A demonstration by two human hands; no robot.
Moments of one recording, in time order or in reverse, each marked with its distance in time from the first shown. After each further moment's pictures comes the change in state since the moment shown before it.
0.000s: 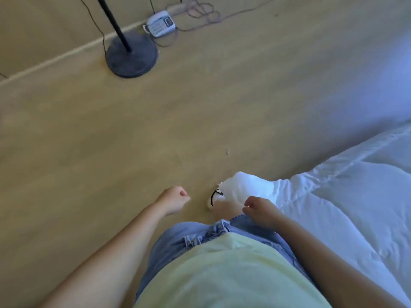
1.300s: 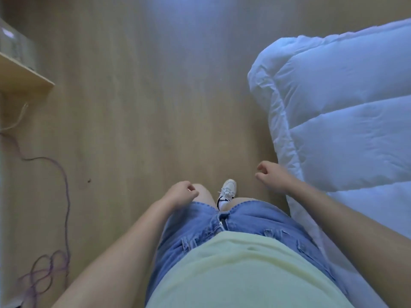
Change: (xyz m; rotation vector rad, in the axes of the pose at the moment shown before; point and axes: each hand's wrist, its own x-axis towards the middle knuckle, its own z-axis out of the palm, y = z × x) left_hand 0.377 1.096 0.016 1.138 -0.433 0.607; right_hand 0.254 0.405 -0.767 0.983 0.551 0.611
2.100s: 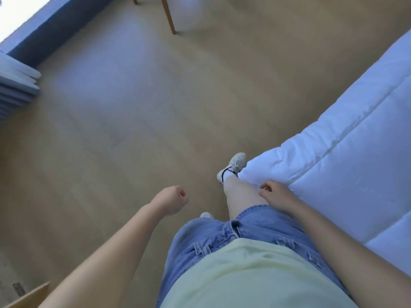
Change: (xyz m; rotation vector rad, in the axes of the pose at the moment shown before) left_hand 0.371 0.404 -0.474 0.688 -0.092 0.246; right_hand 0.342 -0.133 -0.381 0.705 0.209 0.365
